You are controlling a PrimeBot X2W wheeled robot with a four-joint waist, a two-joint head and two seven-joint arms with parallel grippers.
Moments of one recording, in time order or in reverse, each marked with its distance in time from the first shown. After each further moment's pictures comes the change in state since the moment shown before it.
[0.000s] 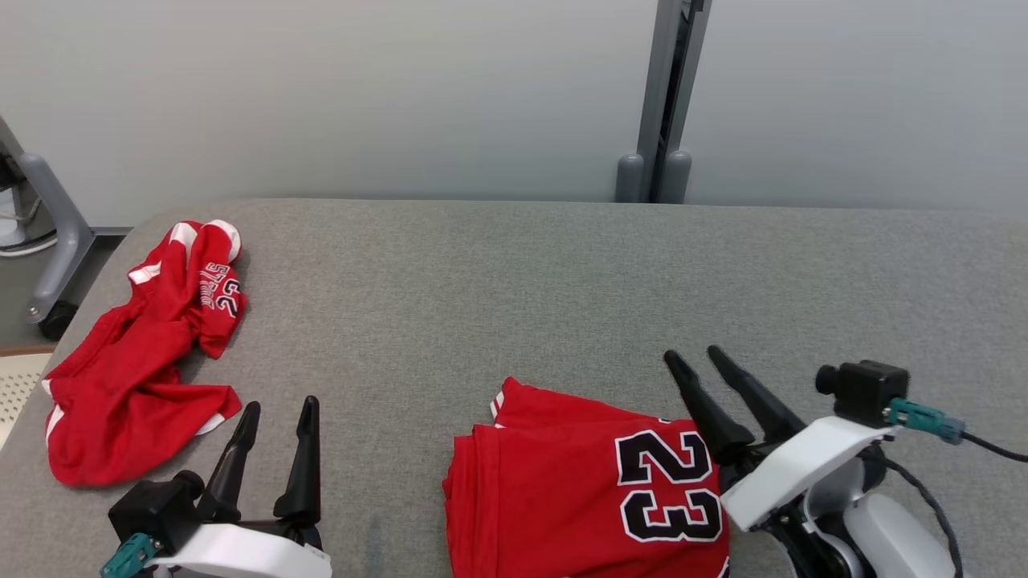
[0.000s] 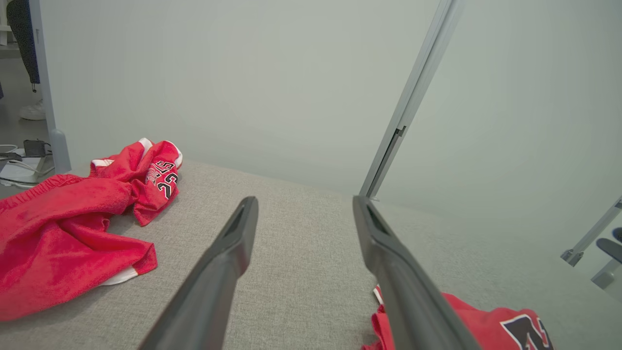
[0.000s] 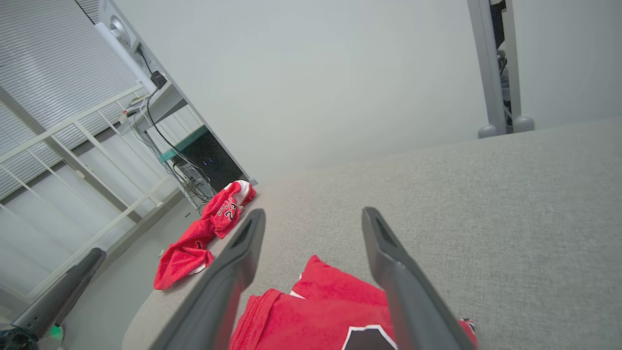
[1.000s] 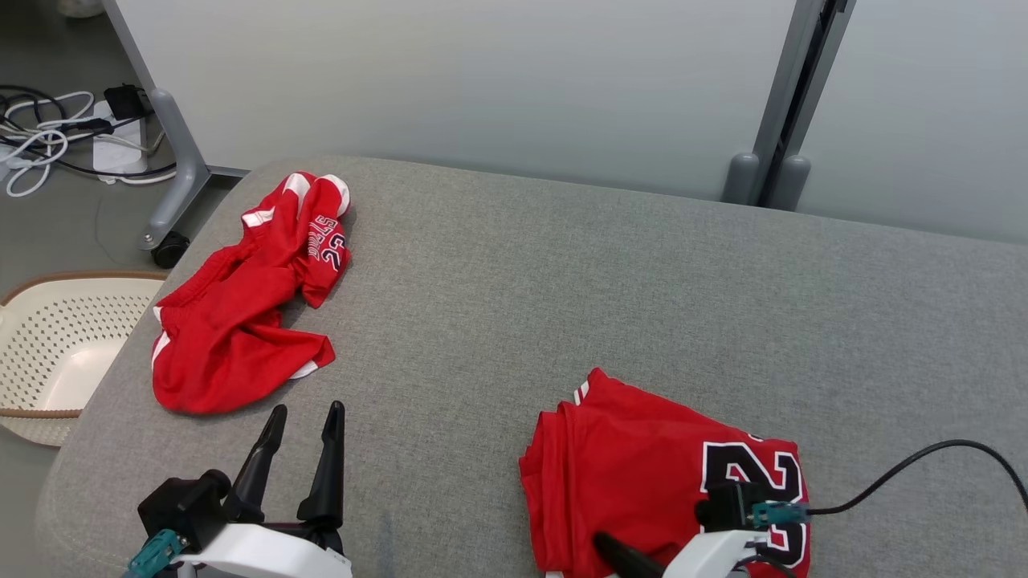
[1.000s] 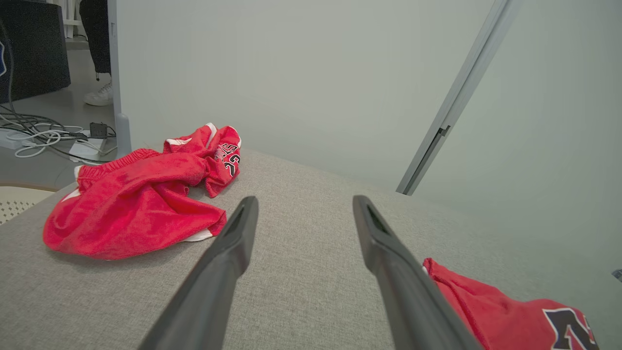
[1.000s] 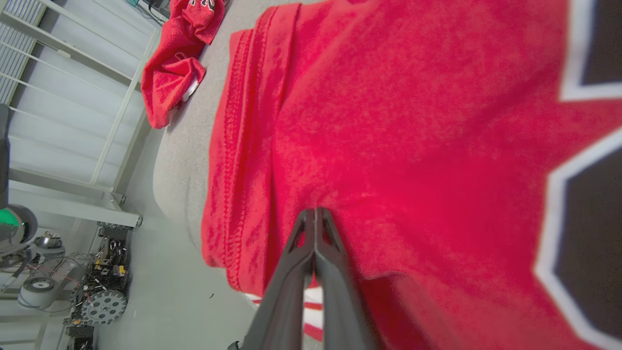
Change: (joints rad) left arm -0.017 -0.012 -0.031 0.026 0.002 -0.015 0.002; right arm 0.098 0.144 0.023 0.256 0.023 0.000 0.217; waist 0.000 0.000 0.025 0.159
